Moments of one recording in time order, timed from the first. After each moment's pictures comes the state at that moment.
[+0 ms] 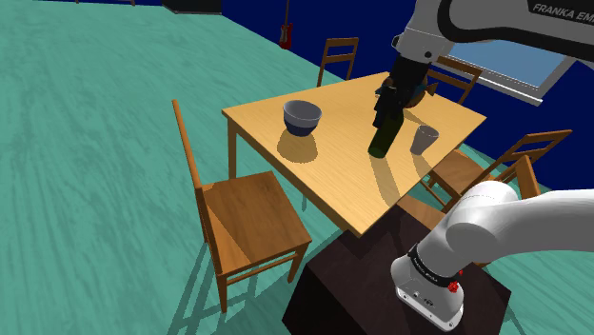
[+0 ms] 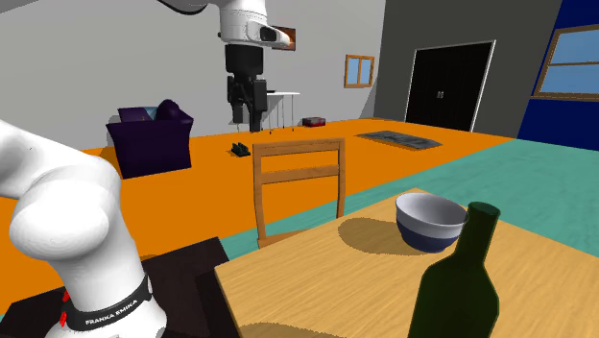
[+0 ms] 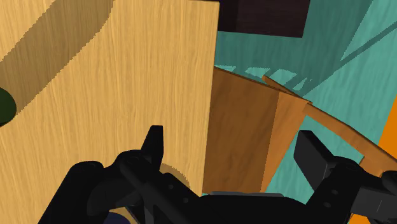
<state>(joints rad) 0.02 -0.76 -0.01 -2.37 0.05 1.57 -0.04</state>
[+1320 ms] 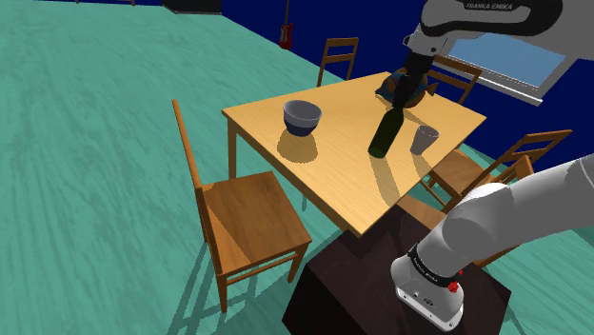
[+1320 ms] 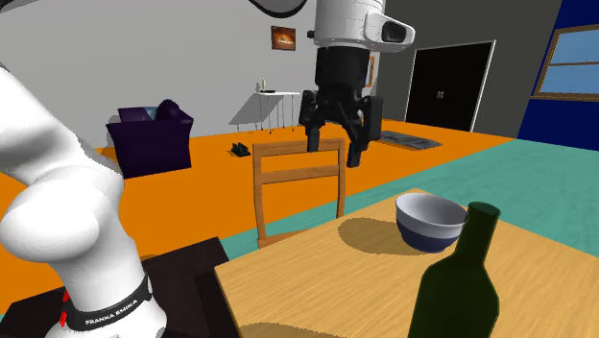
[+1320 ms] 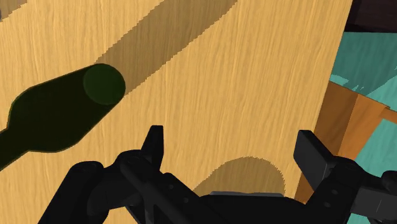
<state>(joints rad) -0.08 -0.41 -0.35 -2.14 -0.15 1.68 -0.47</state>
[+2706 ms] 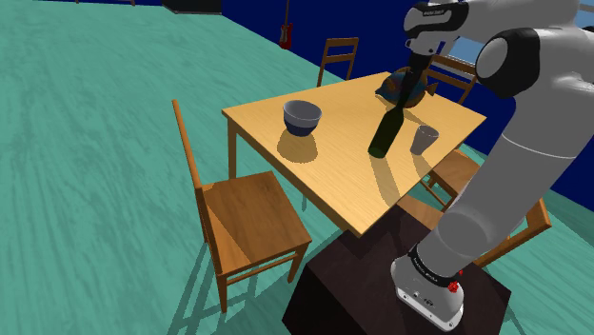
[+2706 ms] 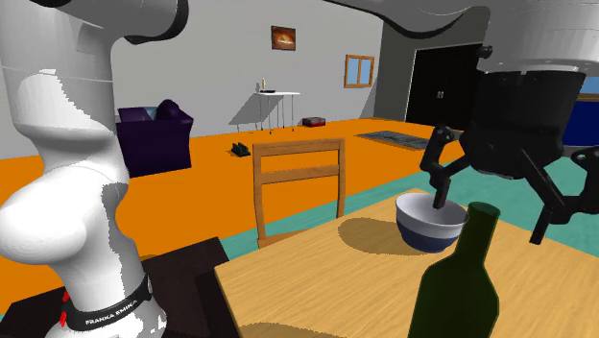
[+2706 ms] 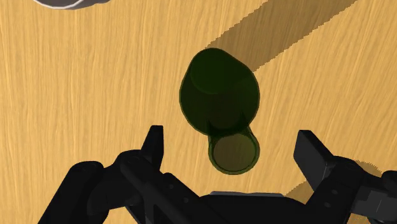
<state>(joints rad) -0.19 0.17 -0.58 -1.65 0.02 1.74 -0.91</state>
